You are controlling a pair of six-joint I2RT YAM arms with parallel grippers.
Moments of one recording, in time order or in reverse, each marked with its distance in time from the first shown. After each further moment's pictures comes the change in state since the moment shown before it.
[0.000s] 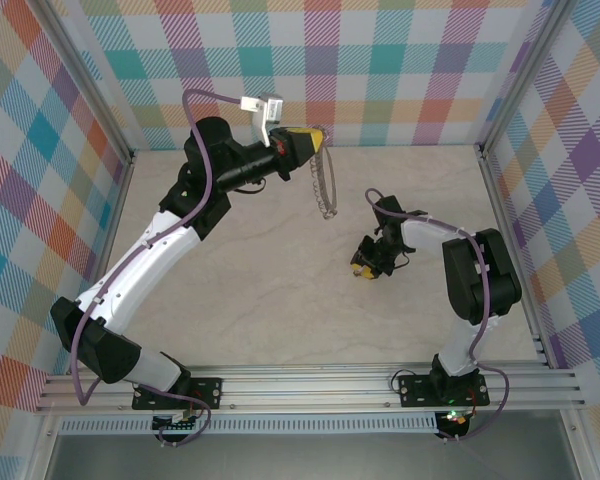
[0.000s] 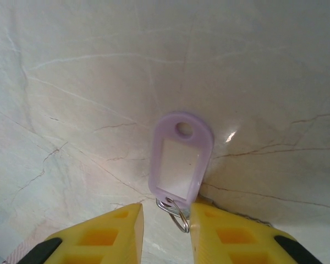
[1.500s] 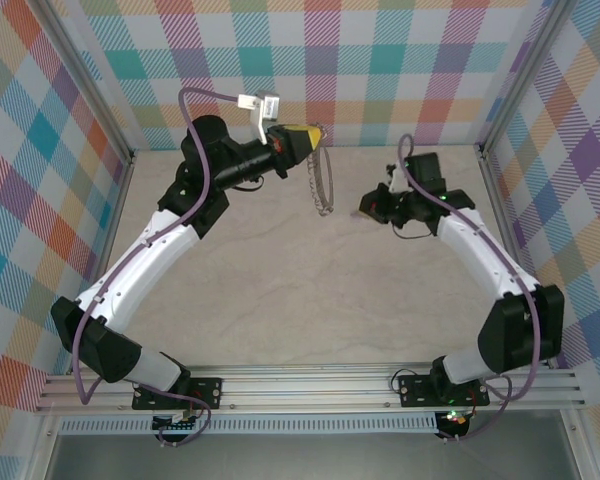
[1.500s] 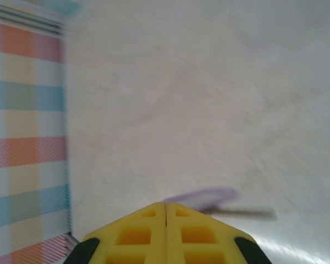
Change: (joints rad) left arm 0.019 0.003 0.011 0.011 0.037 -0.013; right arm -0.064 -0.360 0.197 0.068 -0.136 -0.140
